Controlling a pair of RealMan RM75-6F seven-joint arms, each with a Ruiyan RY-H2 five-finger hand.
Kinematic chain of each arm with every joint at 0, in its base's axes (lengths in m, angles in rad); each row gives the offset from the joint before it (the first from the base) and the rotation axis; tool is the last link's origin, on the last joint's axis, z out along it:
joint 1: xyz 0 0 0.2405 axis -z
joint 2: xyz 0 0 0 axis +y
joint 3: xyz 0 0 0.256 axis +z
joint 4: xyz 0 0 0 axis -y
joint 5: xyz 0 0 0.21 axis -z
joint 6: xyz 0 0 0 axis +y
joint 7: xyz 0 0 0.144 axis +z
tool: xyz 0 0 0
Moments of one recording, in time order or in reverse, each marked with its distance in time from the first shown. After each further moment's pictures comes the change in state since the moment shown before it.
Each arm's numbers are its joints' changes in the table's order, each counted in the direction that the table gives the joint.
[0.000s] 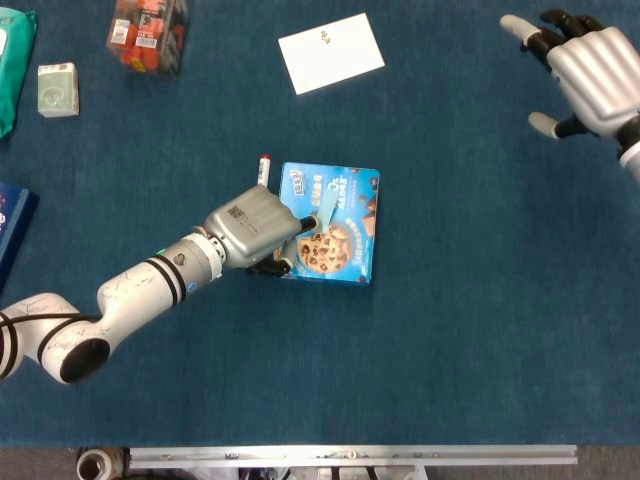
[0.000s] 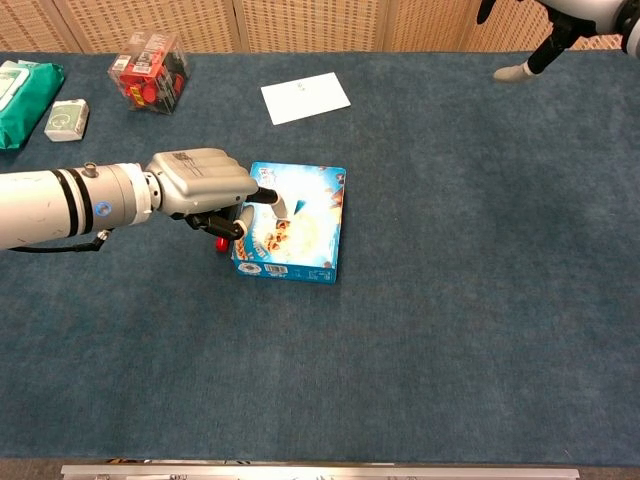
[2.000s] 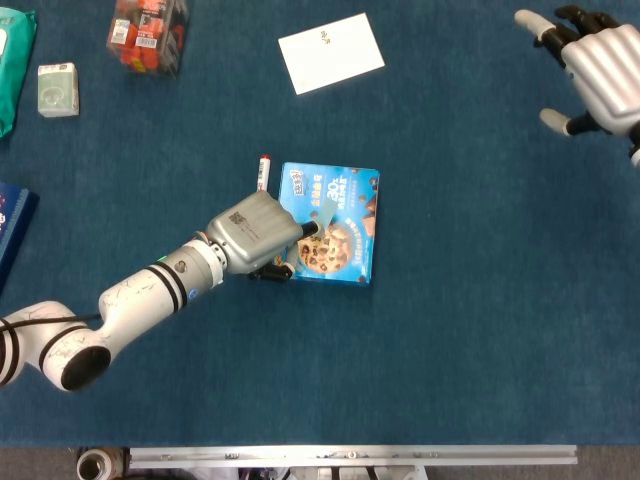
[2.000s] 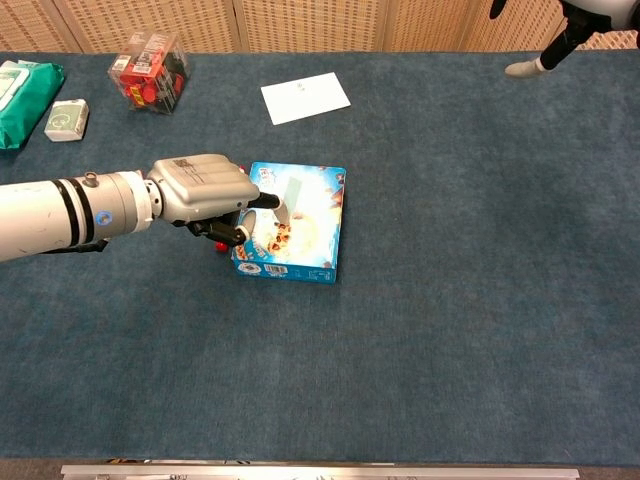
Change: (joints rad) left arm -0.020 -0.015 0.007 0.008 -0.008 0.027 0.018; right arm 0.023 0.012 0.011 -0.003 0.005 0.008 0.012
